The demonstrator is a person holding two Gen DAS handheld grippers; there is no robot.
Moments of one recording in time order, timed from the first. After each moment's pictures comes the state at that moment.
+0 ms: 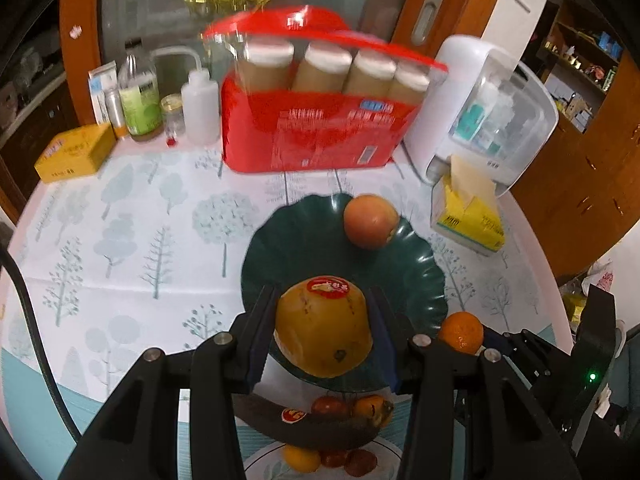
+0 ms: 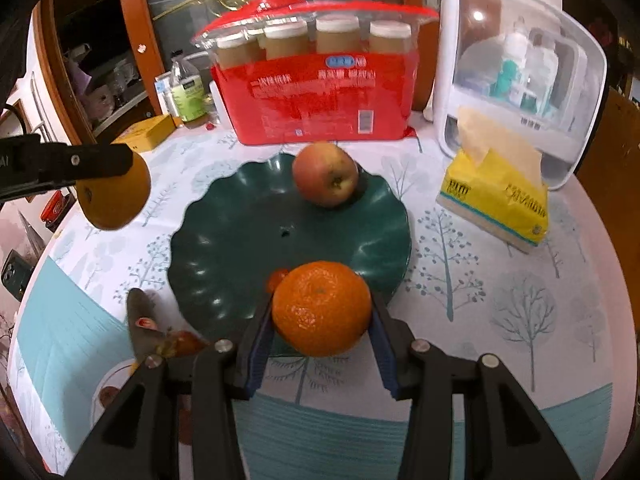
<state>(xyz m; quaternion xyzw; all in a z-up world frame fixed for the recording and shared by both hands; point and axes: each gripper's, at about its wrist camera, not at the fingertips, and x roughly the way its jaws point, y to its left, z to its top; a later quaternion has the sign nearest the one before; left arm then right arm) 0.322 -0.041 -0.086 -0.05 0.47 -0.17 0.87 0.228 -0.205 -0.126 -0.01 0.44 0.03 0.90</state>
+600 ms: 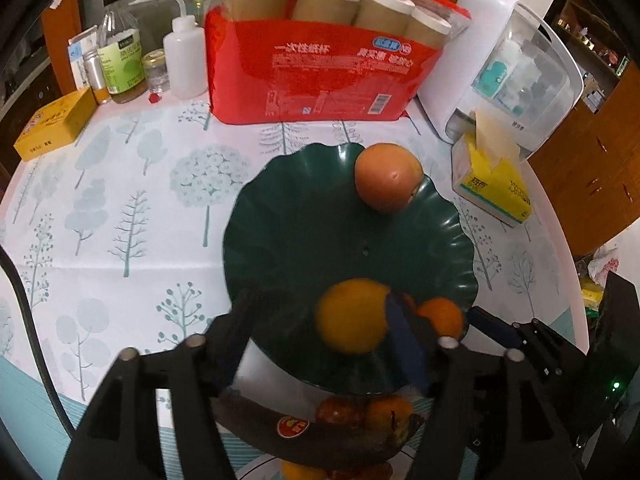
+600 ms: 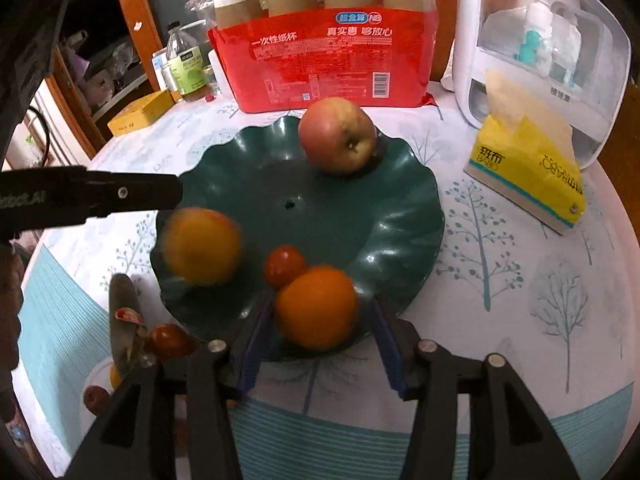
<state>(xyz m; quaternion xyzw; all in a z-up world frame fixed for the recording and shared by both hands) 0.338 -0.053 -0.134 -0.03 0.52 -0.17 0.84 0.244 -0.197 -0.157 0.00 0.47 0.05 0.88</state>
